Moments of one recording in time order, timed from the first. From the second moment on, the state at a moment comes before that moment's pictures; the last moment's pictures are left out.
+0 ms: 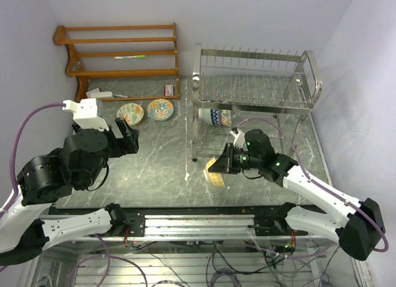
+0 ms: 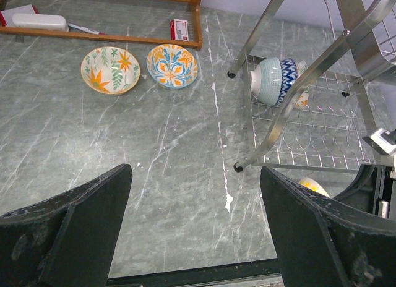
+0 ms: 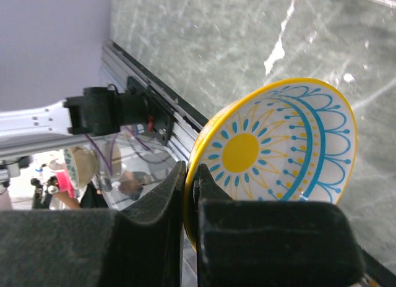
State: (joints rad) left arm -1.04 0.80 1.48 -1.13 -0.83 -0.62; right arm 0.72 1.01 0.68 -0.27 -0.43 0.84
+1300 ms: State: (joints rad) left arm -1.04 0.94 1.49 -1.05 -0.81 -0.60; right arm 0.10 1.39 0.66 0.46 -0.95 0.93
